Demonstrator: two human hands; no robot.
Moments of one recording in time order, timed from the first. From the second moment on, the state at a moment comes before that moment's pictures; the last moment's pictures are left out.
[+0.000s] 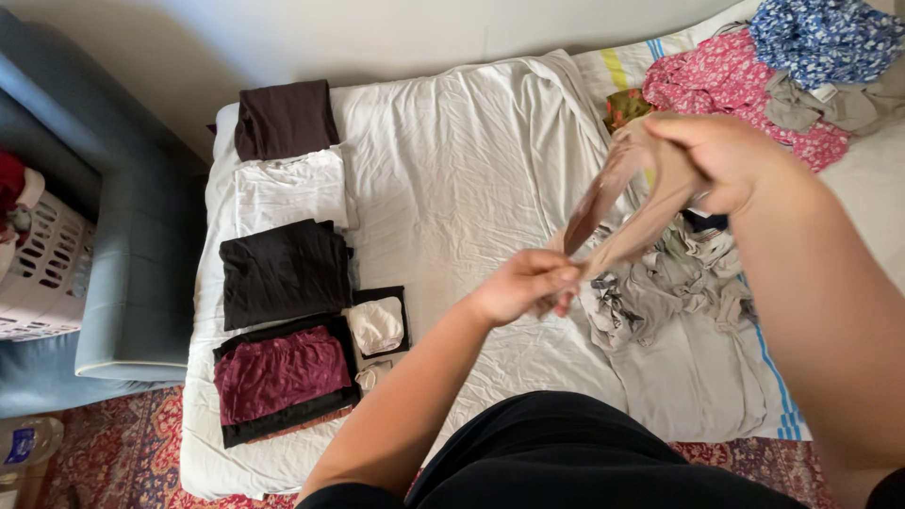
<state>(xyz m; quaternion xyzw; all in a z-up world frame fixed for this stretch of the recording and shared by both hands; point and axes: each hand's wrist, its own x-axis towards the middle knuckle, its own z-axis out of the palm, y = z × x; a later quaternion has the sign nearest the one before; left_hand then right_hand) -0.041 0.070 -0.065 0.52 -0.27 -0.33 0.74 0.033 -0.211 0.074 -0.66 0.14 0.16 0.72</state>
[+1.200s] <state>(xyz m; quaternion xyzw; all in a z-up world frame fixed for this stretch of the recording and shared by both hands) 0.006 -0.028 -0.054 0.52 -0.12 -0.14 0.84 0.042 -0.234 0.002 -0.87 0.05 0.21 0.45</state>
